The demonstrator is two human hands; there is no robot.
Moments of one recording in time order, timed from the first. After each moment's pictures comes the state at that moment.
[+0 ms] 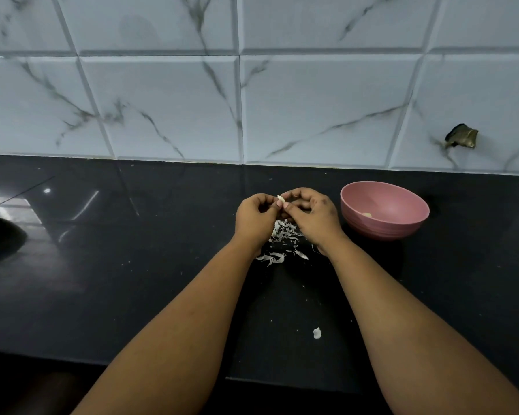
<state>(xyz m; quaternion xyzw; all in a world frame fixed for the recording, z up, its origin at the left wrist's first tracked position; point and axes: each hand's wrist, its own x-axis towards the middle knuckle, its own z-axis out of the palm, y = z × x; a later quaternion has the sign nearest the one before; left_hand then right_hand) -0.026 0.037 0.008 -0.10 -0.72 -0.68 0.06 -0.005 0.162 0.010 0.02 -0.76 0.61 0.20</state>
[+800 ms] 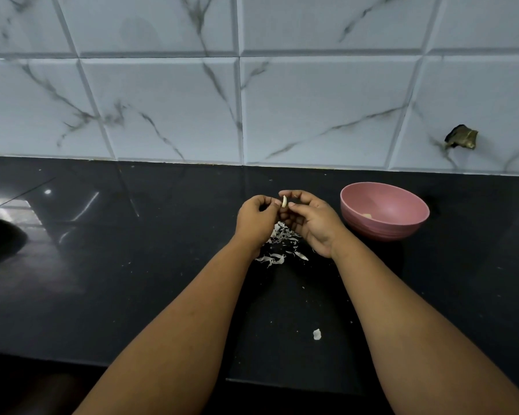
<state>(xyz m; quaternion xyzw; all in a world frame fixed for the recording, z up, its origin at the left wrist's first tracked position) -0.026 0.039 0.011 -0.07 -0.74 -0.67 0.04 0.000 0.162 0.018 0.02 -0.60 0.80 0.04</state>
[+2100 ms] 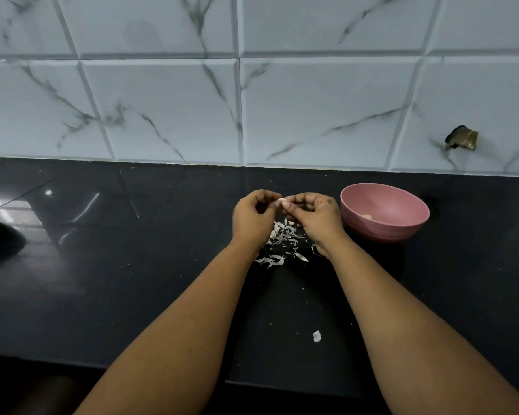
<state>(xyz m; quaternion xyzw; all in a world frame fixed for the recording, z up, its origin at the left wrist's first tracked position) -0.026 0.034 0.010 -0.12 -0.75 -0.64 0.12 -0.007 0.164 0.011 0.00 -0.71 0.68 0.19</state>
